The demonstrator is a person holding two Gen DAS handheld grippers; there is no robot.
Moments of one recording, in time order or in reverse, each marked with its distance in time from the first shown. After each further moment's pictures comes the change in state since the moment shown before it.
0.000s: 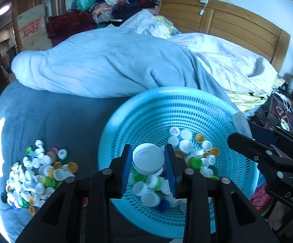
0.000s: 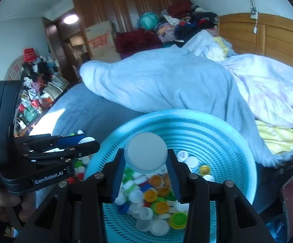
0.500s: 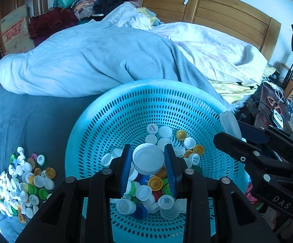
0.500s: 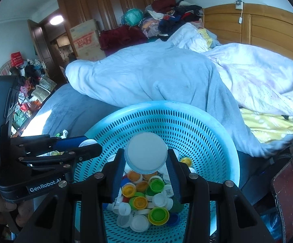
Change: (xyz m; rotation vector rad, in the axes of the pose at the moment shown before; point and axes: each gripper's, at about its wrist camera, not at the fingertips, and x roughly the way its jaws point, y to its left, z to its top) left arm 0.028 -0.041 0.008 0.058 0.056 -0.074; right arm 0.002 -0.033 -0.007 0.058 0.025 -0.055
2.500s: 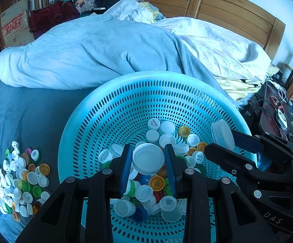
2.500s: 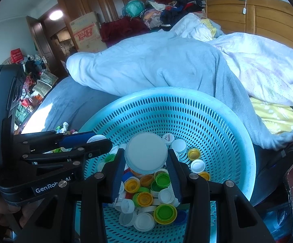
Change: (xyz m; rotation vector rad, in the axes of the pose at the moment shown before) left arm 0.020 0.003 -0.006 -0.022 0.029 -0.008; right arm 0.026 0.005 -0.009 0.005 0.059 0.027
